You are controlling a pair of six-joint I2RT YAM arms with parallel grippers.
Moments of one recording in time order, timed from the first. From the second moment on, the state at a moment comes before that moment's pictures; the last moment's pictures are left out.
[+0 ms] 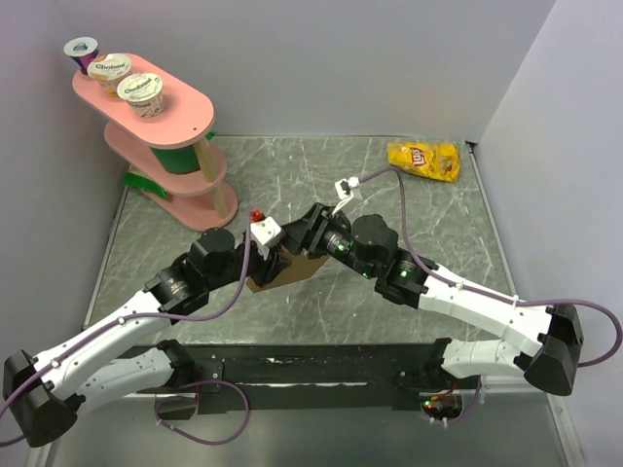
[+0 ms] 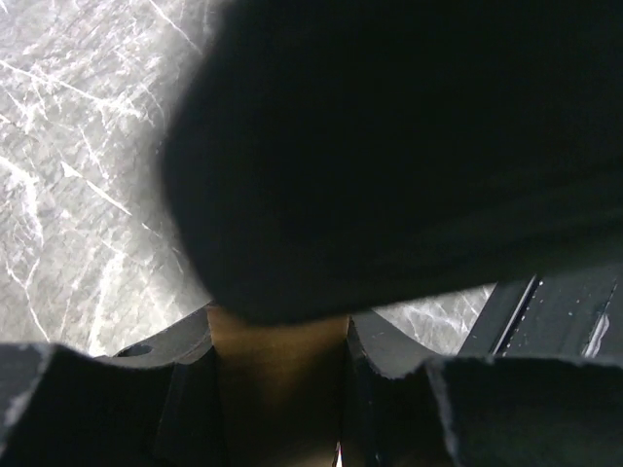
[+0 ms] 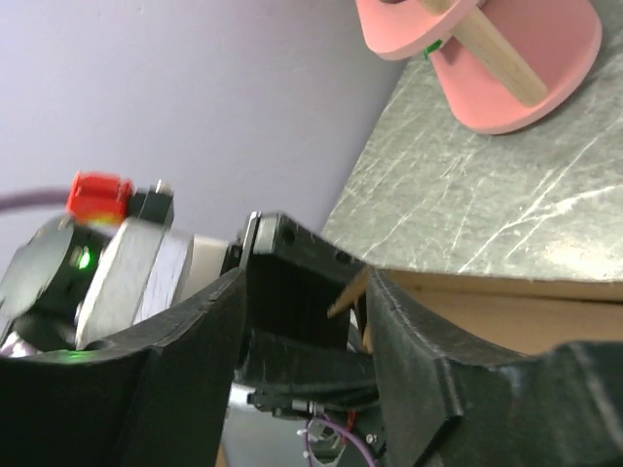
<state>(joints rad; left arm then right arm) -0.79 0.89 0.75 -0.18 0.16 0.00 1.01 1.15 0.96 0.13 0.11 0.91</state>
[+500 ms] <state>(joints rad) -0.83 0.89 0.75 -0.21 0.06 0.02 1.01 1.20 0.98 0.06 0.12 0.91</state>
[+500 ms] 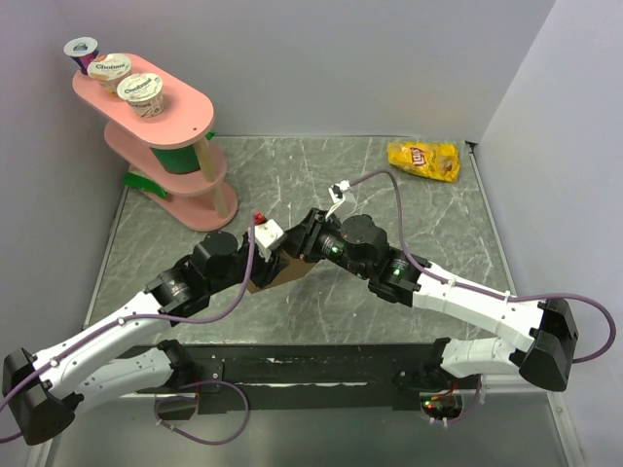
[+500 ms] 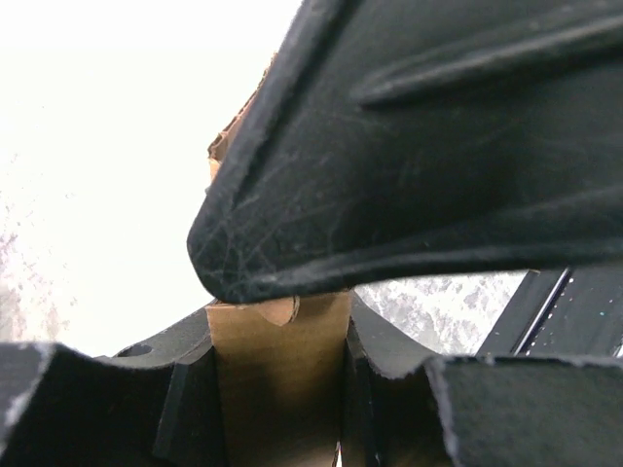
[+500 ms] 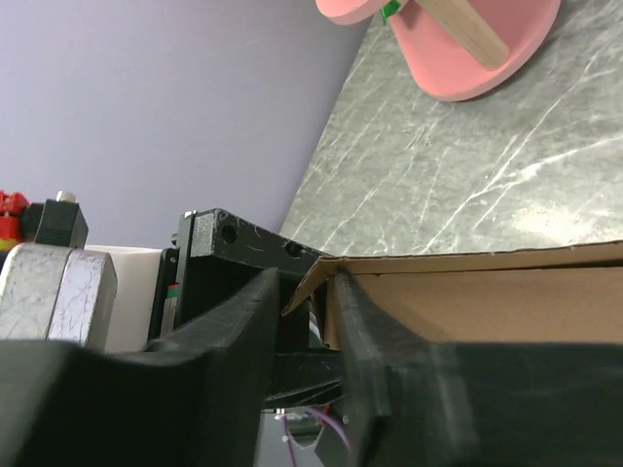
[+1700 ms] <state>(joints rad) -0.74 0.95 0.76 -0.21 0.34 -0.15 1.06 1.18 0.93 0.05 0.25 0.77</state>
